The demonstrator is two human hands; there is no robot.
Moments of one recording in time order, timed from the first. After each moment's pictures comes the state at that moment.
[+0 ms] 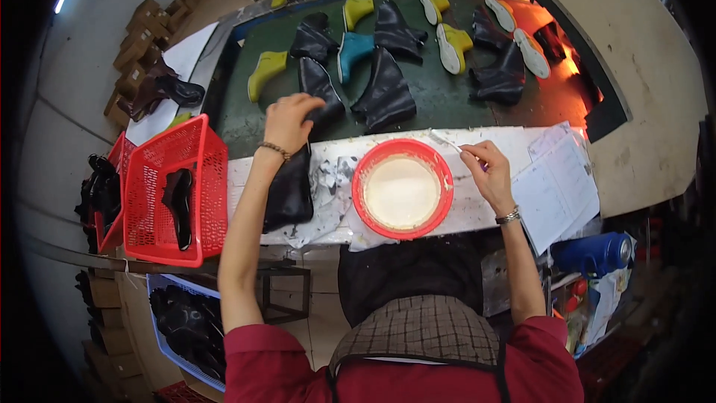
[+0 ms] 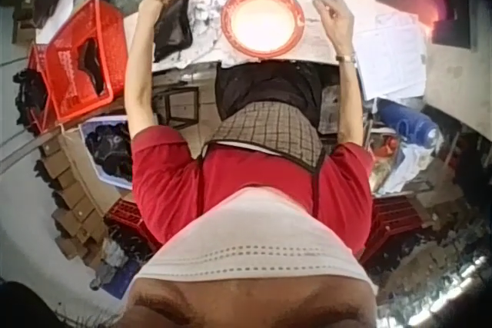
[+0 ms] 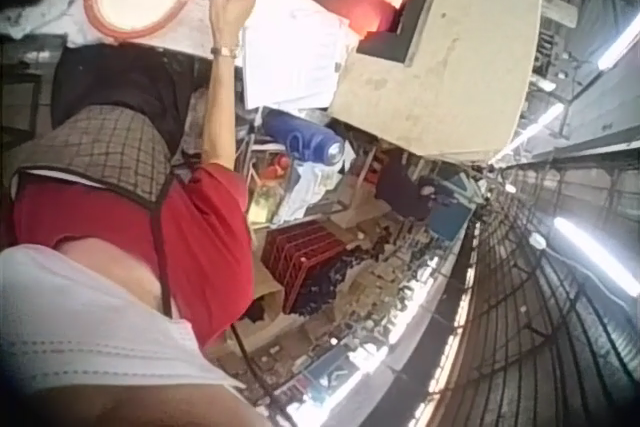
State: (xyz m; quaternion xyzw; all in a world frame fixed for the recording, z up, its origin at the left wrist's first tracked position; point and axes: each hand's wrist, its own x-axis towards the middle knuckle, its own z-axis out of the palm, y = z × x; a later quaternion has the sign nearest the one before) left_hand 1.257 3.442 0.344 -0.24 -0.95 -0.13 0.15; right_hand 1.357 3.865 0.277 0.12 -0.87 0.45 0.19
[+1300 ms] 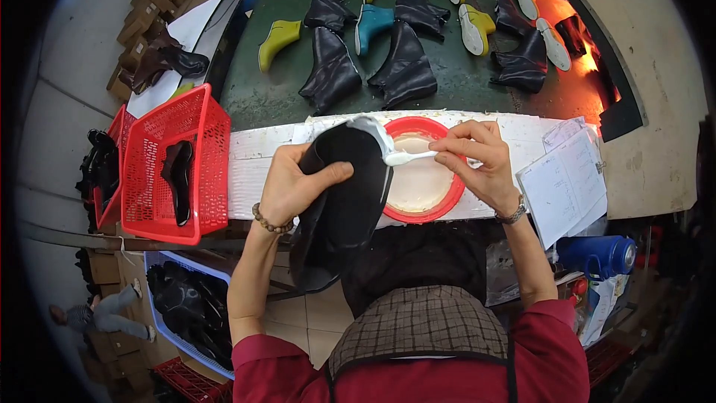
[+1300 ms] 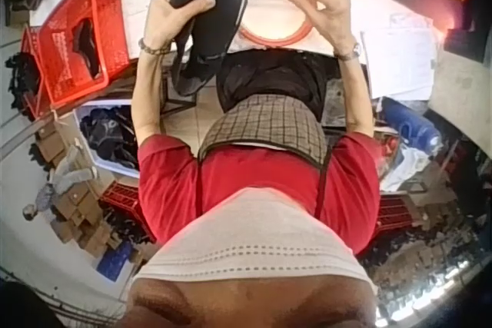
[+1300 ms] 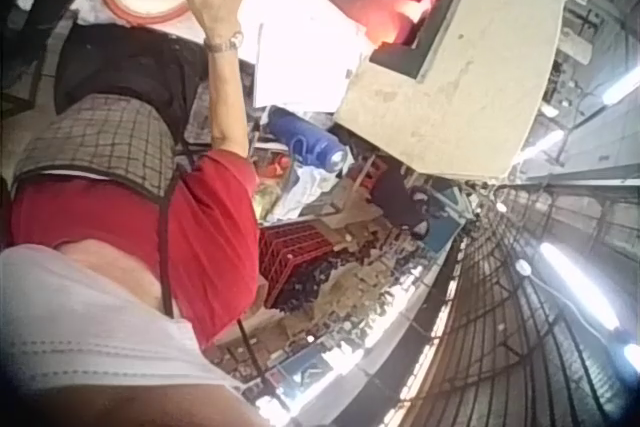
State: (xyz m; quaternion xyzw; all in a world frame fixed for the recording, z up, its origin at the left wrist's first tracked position) left_hand 1.411 3.489 0.403 0.03 -0.76 -0.63 -0.14; right_hand 1.376 3.797 0.361 0.32 -0.83 0.42 0.18
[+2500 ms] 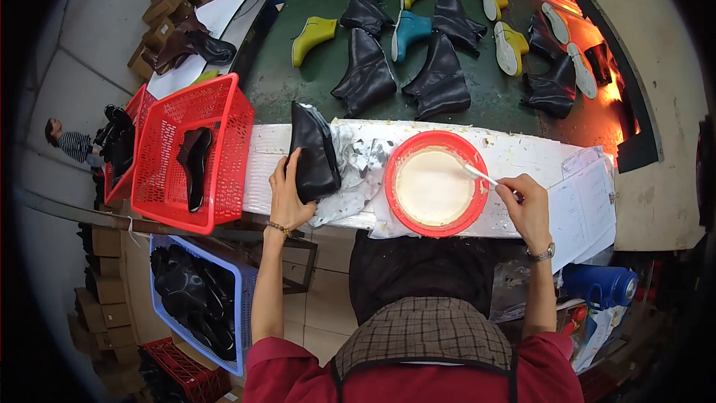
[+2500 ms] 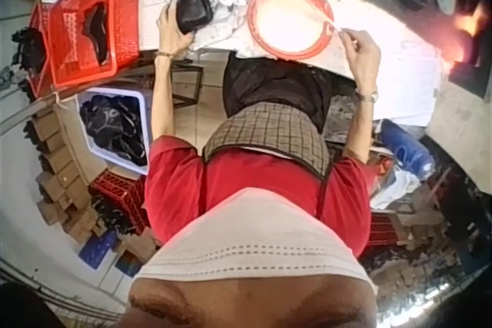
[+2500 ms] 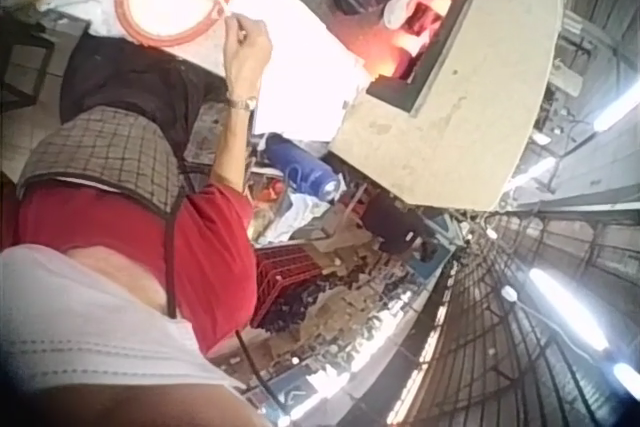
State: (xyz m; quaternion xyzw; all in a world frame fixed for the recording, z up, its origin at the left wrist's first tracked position) left_hand 1.444 3.380 0.269 0.02 -0.97 -0.22 0.09; right_hand 1.397 3.844 0.320 0.09 -0.92 0.37 0.06
